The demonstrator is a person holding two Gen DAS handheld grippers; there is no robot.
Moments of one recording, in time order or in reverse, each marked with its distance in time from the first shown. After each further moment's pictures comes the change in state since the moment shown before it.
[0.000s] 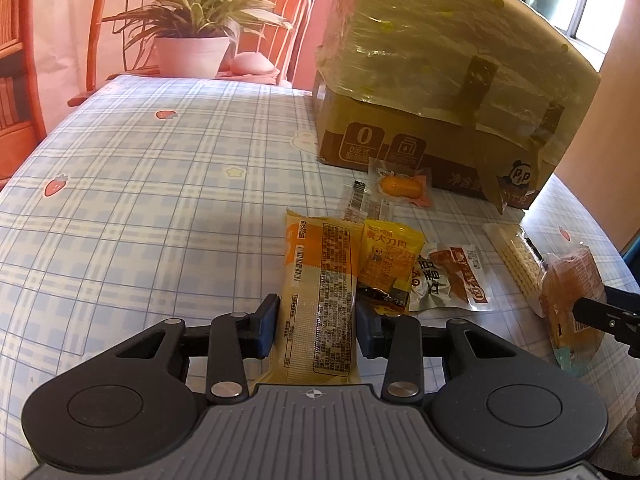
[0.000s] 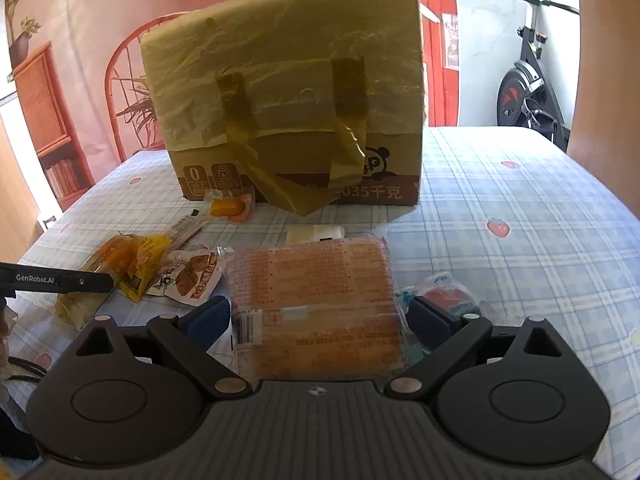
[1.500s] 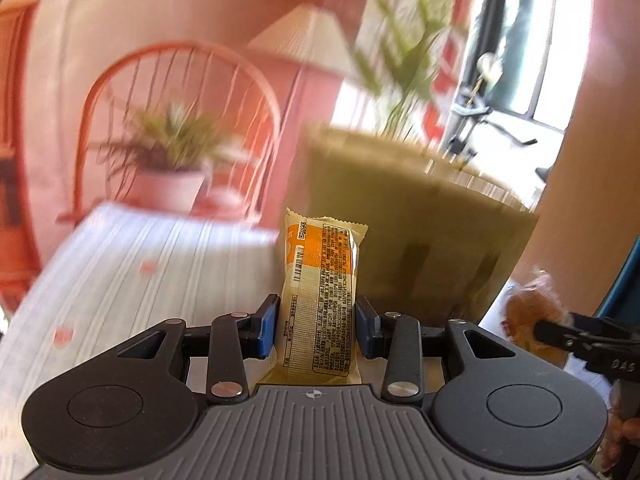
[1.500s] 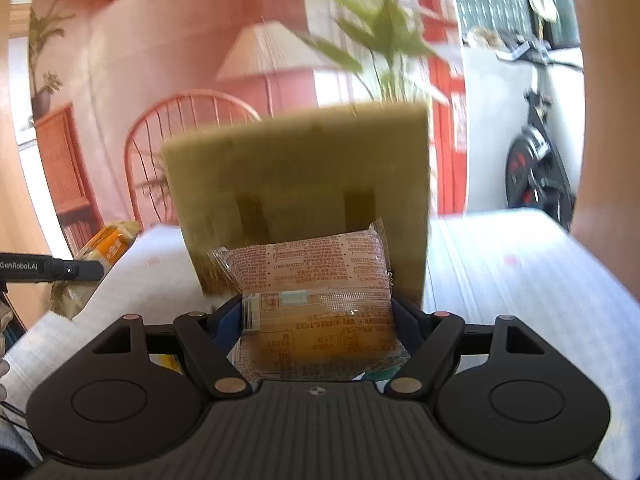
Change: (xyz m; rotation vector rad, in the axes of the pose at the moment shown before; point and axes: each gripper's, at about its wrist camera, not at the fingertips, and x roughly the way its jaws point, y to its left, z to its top) left arm -0.070 -0.016 0.079 0.033 -0.323 -0.093; right arm -0.038 0.011 0.067 -0.057 -0.242 0.039
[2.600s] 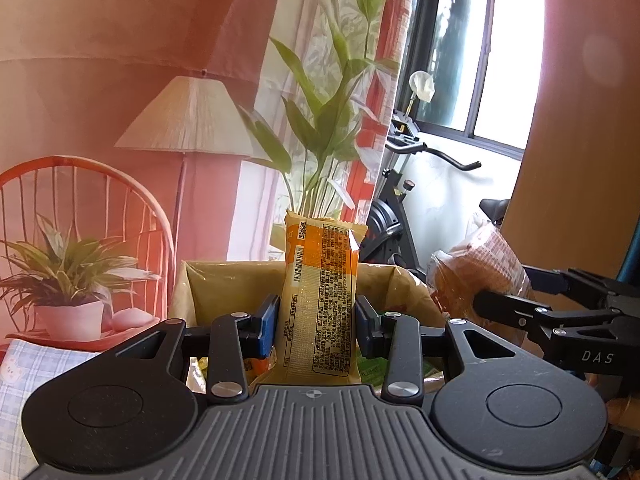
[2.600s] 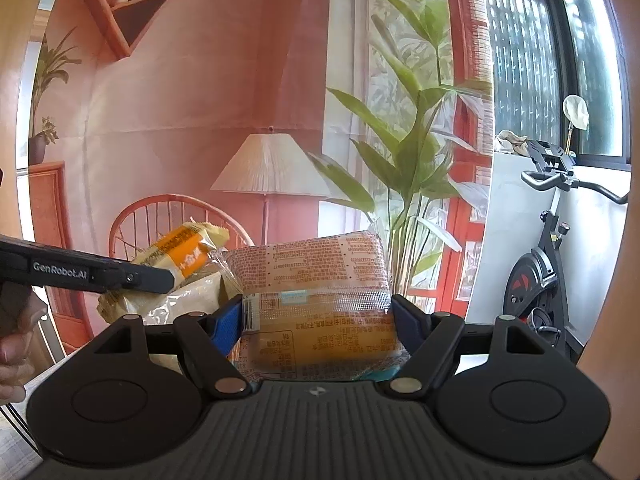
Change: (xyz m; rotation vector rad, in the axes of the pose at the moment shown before) left arm 0.080 -0.077 0.141 0.122 -0.050 -0.166; right arm 0.048 -0.013 0.175 -0.167 -0.154 -0.010
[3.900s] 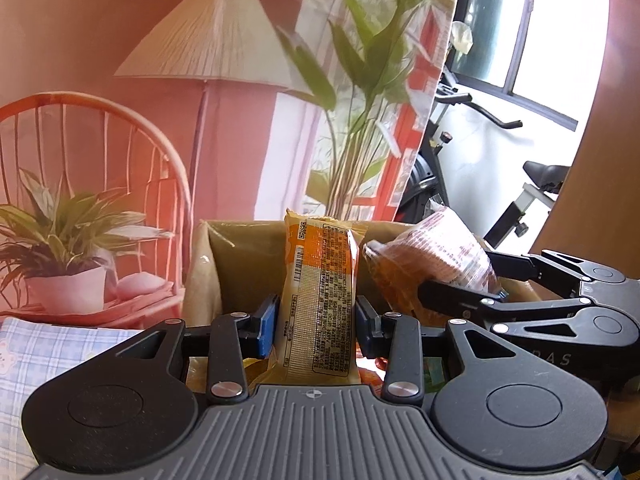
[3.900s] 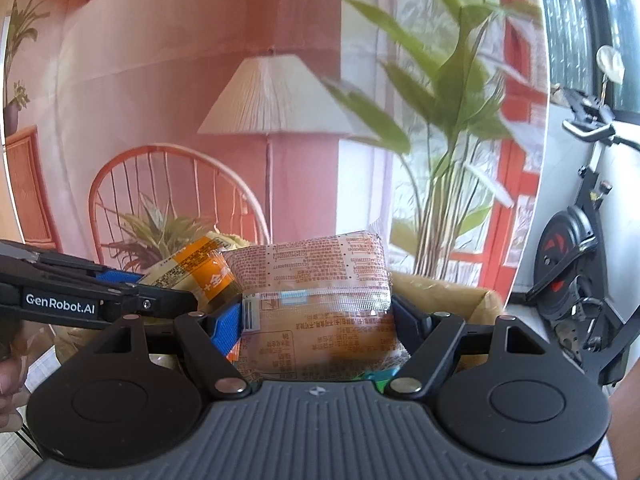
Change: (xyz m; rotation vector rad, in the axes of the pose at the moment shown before) left arm 0.085 0.047 0.007 -0.042 0.183 0.056; right arm 0.143 0.003 -0.009 0.027 0.174 0.066
